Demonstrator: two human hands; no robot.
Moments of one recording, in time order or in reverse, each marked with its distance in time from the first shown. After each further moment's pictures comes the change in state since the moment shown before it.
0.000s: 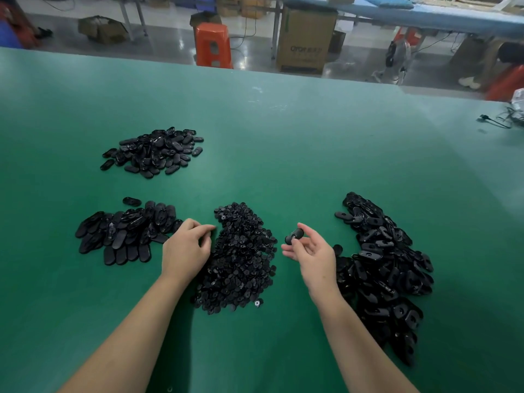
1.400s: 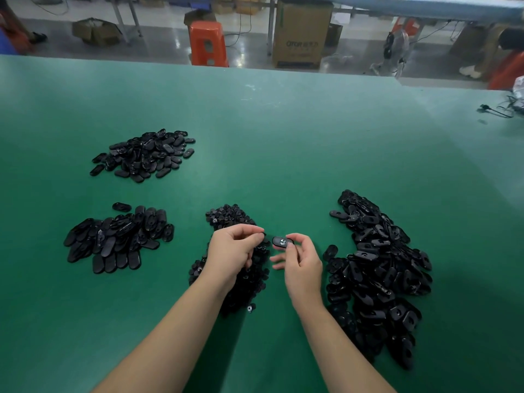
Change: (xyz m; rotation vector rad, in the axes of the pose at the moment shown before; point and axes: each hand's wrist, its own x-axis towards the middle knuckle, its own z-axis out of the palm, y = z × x) left_hand -0.006 0.115 0.017 -1.035 -0.289 -0.457; right_hand -0.009 0.017 0.012 -0.190 0.091 -0.128
